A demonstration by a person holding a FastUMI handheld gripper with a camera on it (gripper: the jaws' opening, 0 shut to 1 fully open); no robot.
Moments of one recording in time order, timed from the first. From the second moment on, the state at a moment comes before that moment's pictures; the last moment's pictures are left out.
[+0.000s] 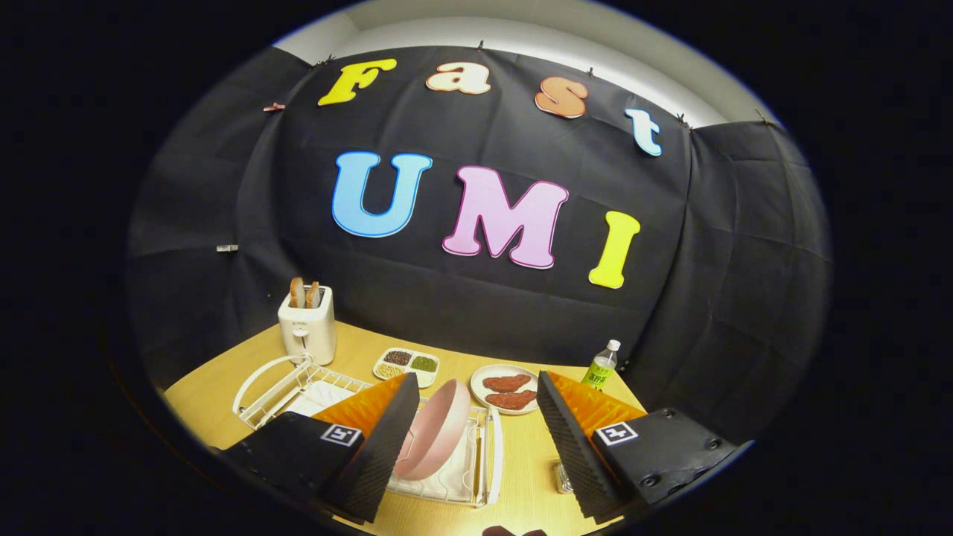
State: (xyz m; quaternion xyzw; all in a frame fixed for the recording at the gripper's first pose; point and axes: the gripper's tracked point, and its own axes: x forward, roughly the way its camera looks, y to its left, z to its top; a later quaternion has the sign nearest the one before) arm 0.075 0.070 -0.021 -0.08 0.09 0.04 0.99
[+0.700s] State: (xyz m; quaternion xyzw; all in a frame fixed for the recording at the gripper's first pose) arm 0.151 0.067 -0.149 -0.02 0.32 -0.06 0.94
